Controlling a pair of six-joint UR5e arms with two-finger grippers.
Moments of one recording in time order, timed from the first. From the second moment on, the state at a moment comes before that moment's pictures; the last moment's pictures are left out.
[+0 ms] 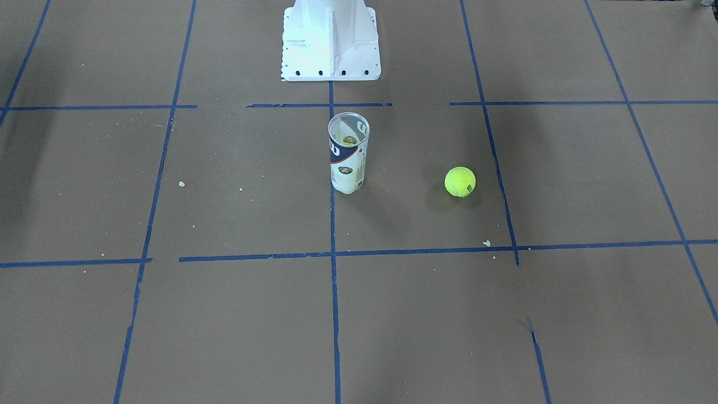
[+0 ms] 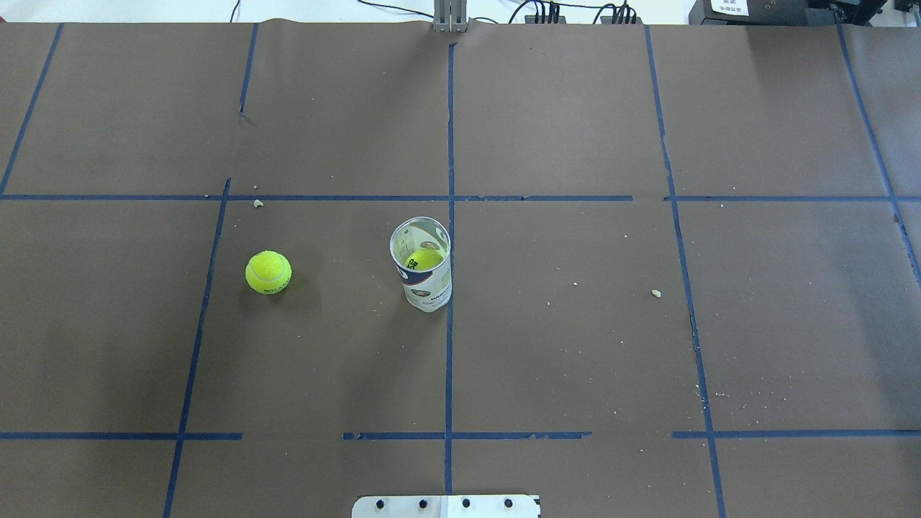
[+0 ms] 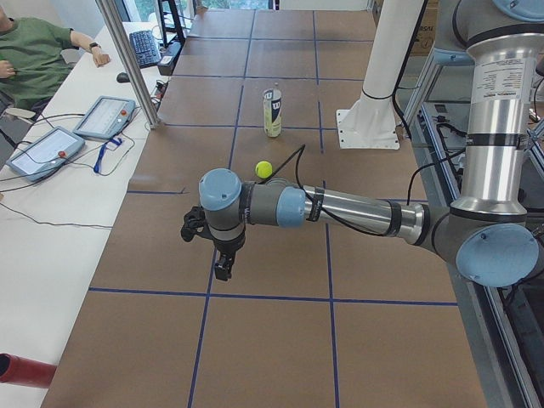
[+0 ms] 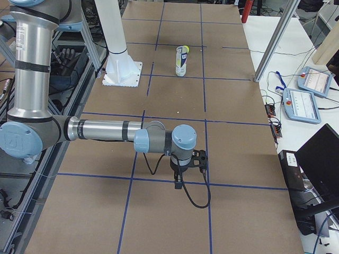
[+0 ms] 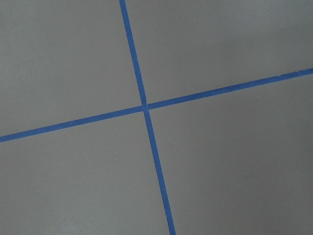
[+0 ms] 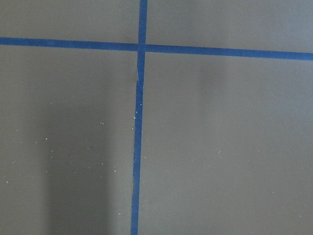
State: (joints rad) left arm -1.56 -1.57 -1.74 -1.48 -2.36 0.16; right arm 1.54 -1.71 1.70 -1.58 2.29 -0.01
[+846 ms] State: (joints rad) left arm -1.55 -1.64 -1.73 -1.49 -2.35 0.15; right arm 1.54 -1.71 1.70 -1.58 2.29 -0.01
